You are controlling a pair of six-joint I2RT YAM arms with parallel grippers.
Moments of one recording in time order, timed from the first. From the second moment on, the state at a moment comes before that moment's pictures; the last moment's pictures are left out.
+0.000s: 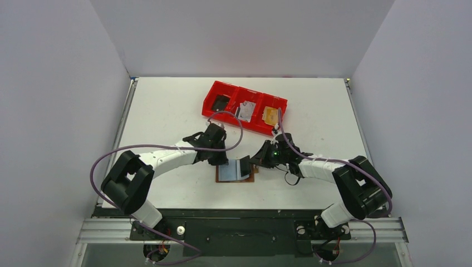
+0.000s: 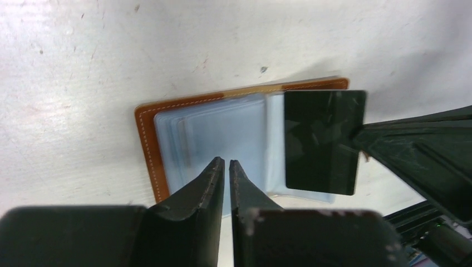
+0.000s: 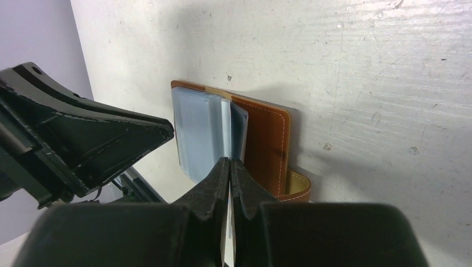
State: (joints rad) left arm -0.70 1.59 0.92 -0.36 0.01 -0.78; right arm 0.53 1.50 0.56 0.27 -0.36 0.92
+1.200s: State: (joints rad) left arm -0.37 1.34 0.69 0.21 0.68 -0.98; right arm 0.53 1.40 0.70 0.36 -0.50 1.18
